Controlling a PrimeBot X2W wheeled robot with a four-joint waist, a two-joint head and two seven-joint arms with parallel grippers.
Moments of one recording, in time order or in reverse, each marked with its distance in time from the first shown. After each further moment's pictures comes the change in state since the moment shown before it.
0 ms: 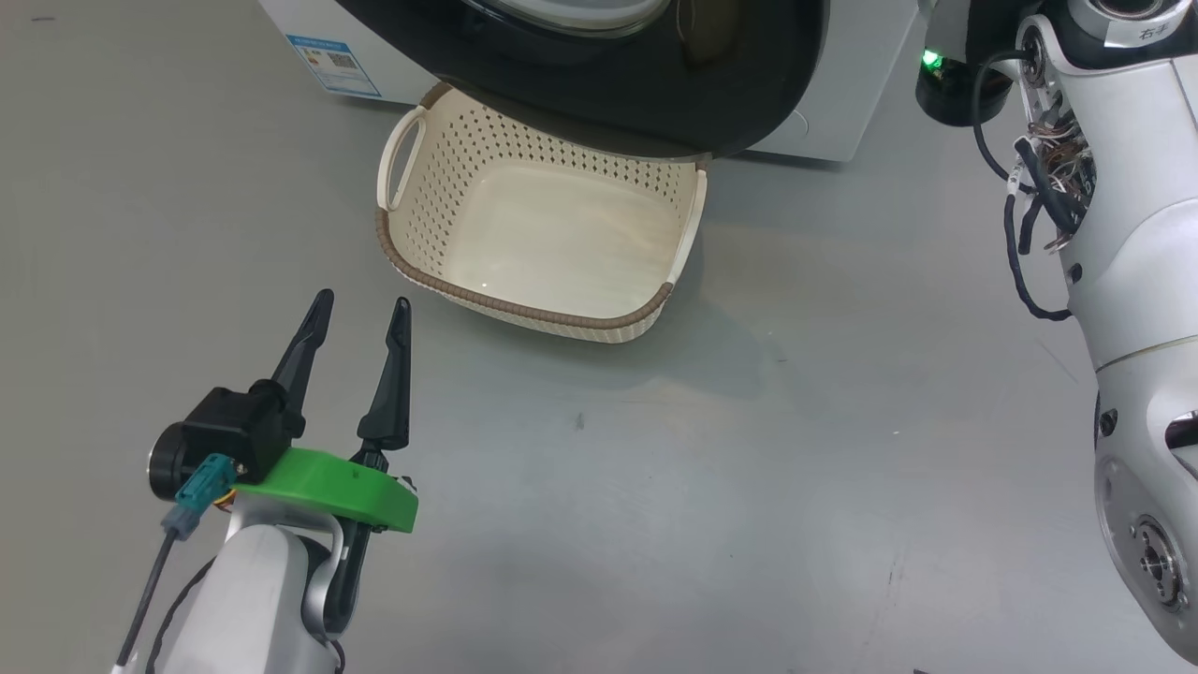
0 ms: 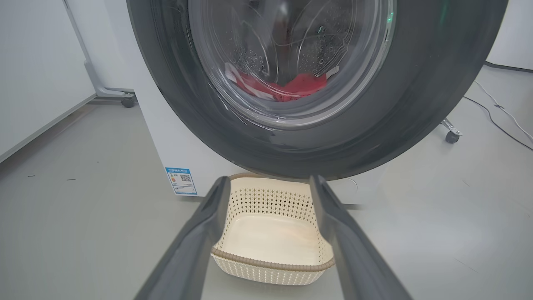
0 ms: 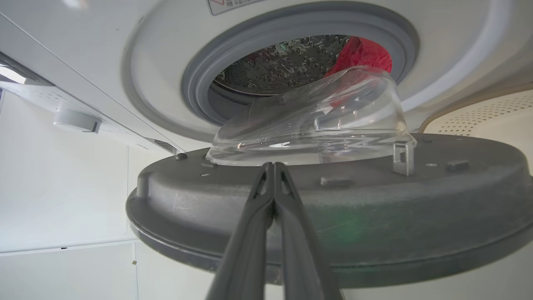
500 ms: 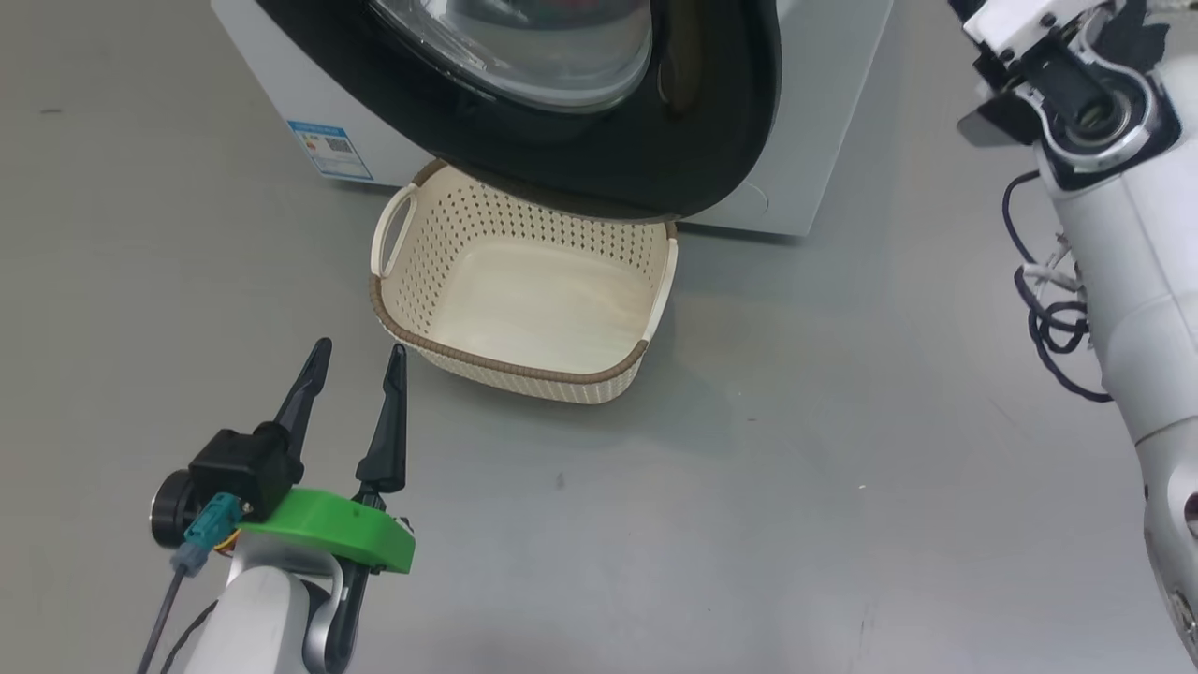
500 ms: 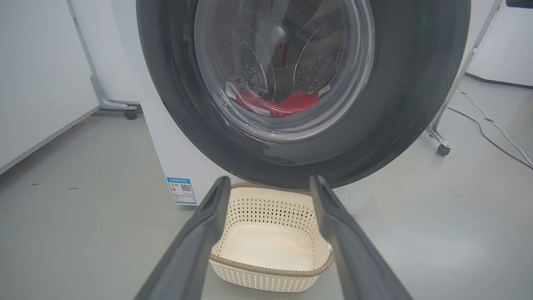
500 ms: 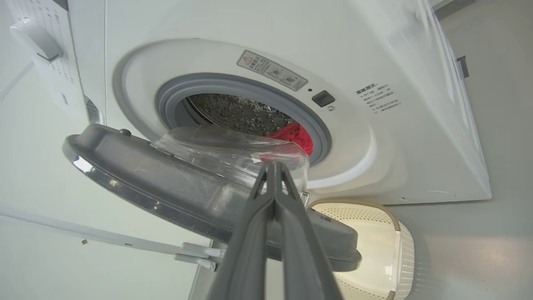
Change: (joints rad) left arm 0.061 0.002 0.007 0.010 0.008 0.010 0.000; right arm 0.133 -0.129 0.208 -0.067 -0.358 0.160 -0.208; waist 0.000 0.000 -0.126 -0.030
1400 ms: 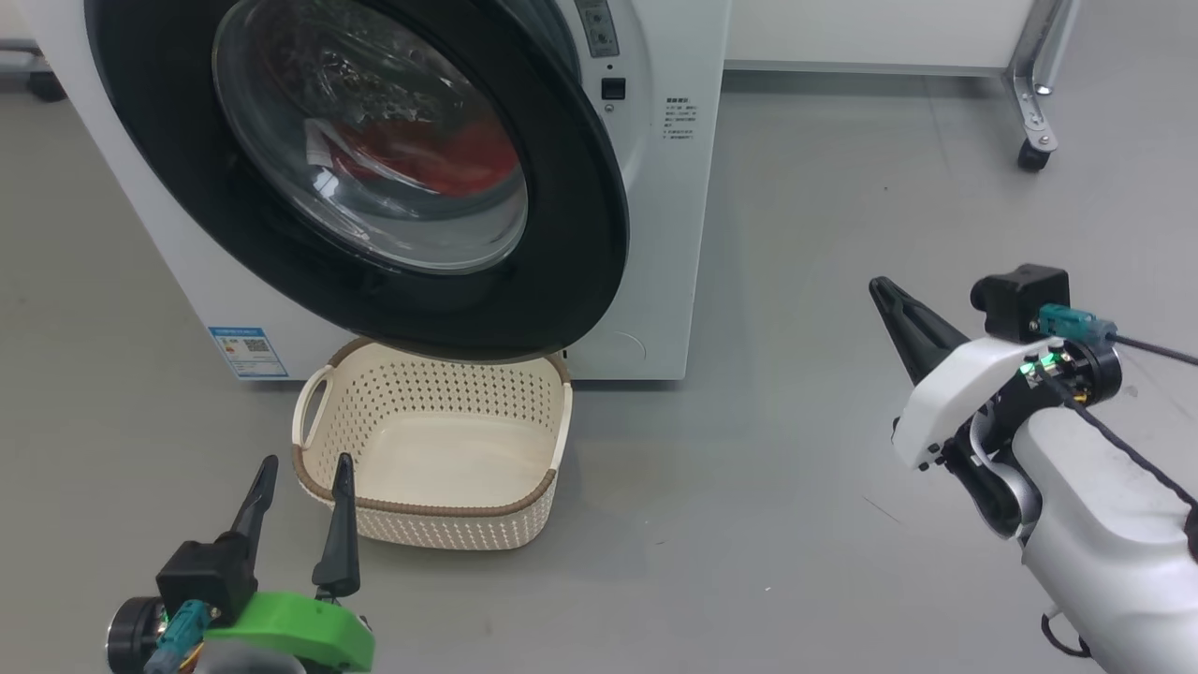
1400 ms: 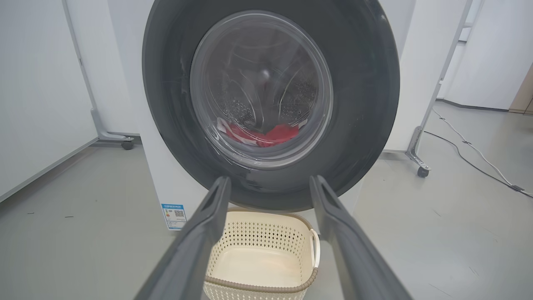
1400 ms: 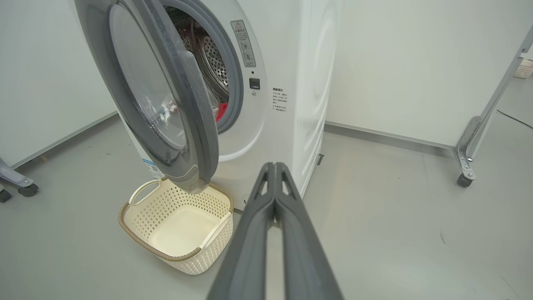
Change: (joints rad) left arm 0.198 0.008 0.088 -0.033 0.035 0.049 0.000; right arm 0.520 -0.165 0.344 -0.231 -0.523 -0.056 -0.447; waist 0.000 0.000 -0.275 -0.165
